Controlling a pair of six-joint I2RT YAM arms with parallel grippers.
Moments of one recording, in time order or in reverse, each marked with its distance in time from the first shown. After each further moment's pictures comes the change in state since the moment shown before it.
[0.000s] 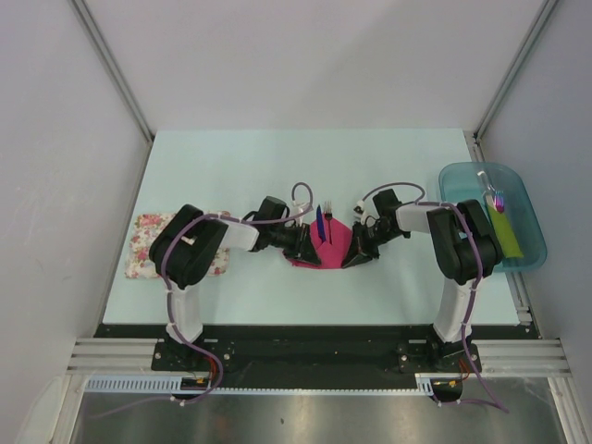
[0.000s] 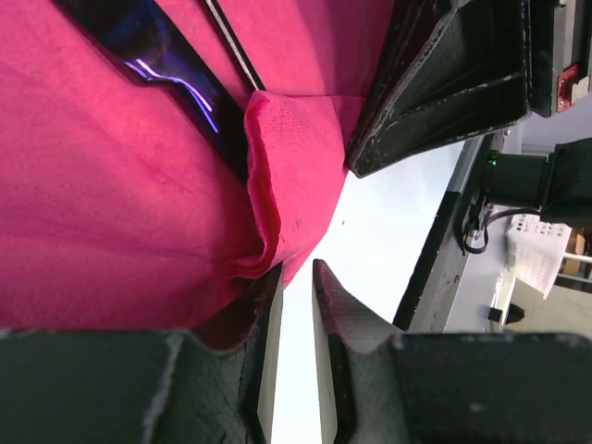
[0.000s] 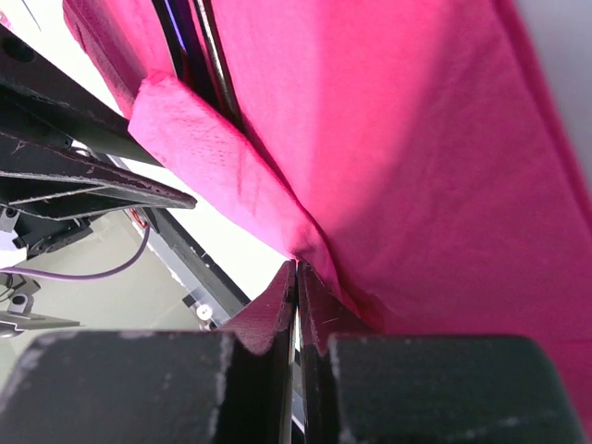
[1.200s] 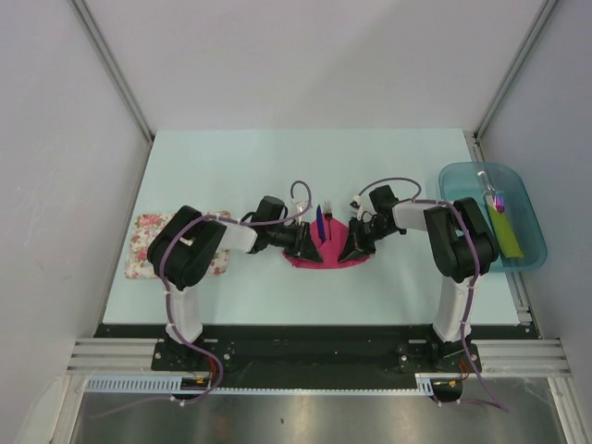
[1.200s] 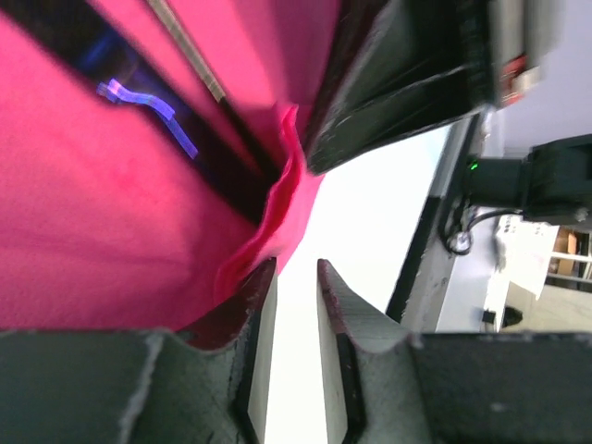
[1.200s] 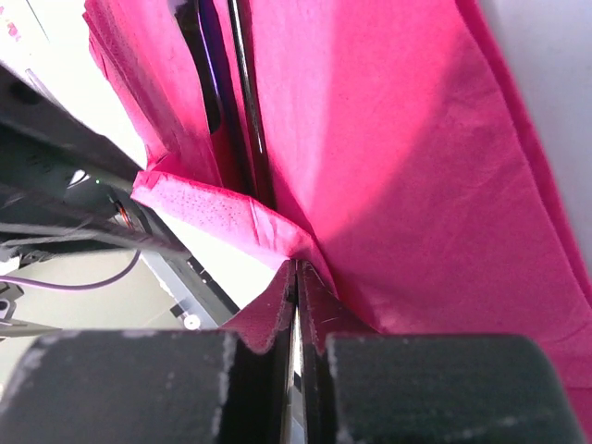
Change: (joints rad) left arm 0.007 -0.009 -0.025 0.087 0.031 -0.034; right arm 0.018 0.027 0.043 0.036 0.013 -0.005
